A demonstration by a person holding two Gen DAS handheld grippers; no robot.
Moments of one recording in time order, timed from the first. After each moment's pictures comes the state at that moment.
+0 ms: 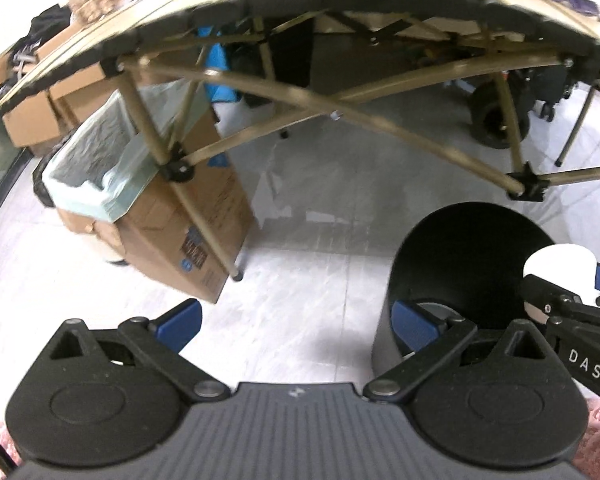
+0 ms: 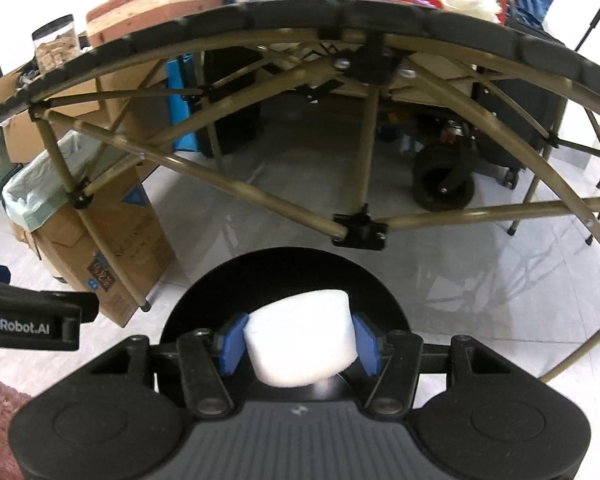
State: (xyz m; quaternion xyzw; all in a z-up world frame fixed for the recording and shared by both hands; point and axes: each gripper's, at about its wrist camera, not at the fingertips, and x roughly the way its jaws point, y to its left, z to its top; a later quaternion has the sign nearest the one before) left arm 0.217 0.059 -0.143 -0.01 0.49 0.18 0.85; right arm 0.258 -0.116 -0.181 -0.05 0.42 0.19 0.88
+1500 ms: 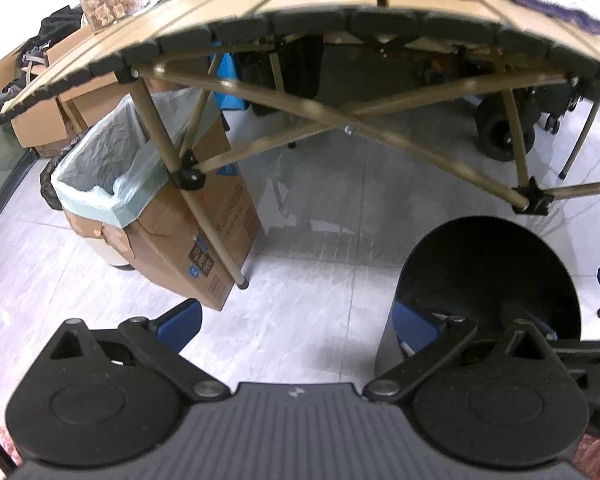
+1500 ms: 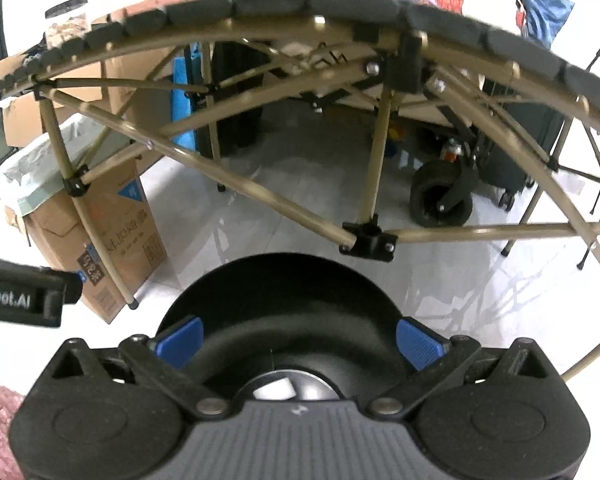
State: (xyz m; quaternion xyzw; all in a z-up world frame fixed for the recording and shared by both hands) left arm 0.213 0.059 -0.134 -0.01 0.47 0.18 0.86; right arm 0.250 -0.101 -0.187 -0.09 0.40 0.18 0.89
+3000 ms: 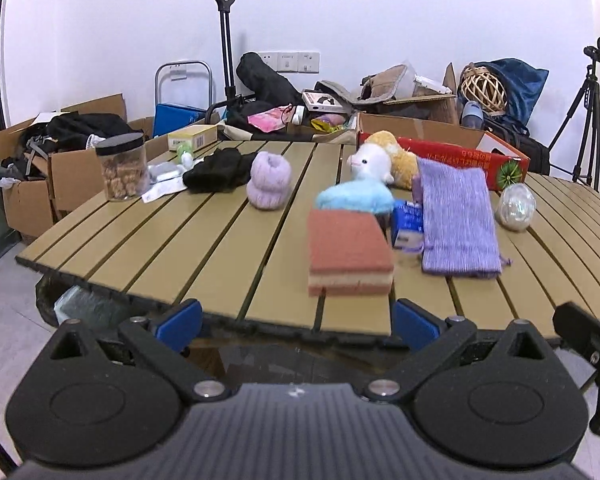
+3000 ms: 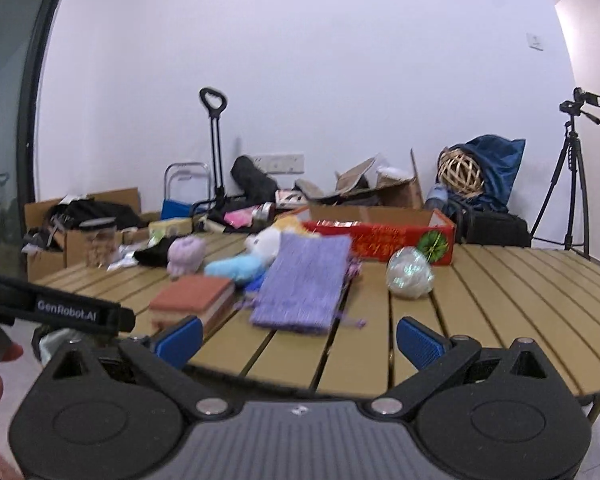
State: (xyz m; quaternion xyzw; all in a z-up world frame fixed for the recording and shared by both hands) left arm 0.209 0.038 0.008 -0.03 0.27 0.15 0.95; right arm 0.214 -0.172 -0.020 -0.01 0.14 0.20 0.97
